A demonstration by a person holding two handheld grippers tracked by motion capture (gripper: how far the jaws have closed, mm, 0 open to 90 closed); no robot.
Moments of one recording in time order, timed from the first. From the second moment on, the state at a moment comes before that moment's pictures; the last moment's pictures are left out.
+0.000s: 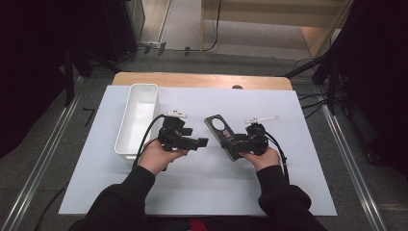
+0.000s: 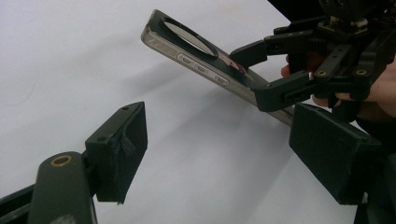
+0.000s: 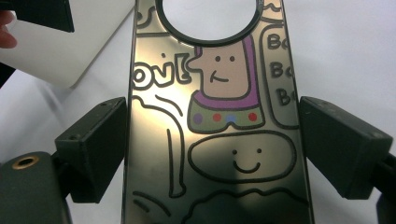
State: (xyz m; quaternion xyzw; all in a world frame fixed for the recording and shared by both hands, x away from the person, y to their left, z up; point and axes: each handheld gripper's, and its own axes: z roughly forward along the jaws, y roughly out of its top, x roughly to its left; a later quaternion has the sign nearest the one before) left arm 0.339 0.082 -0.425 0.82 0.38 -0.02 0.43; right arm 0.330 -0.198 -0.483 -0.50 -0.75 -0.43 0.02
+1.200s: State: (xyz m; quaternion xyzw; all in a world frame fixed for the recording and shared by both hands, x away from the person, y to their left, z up) left arm 0.385 0.074 -0.428 0.77 0.46 -0.03 0.44; right arm 0.313 -0.176 -0.484 -0.56 -0.69 -0.47 0.00
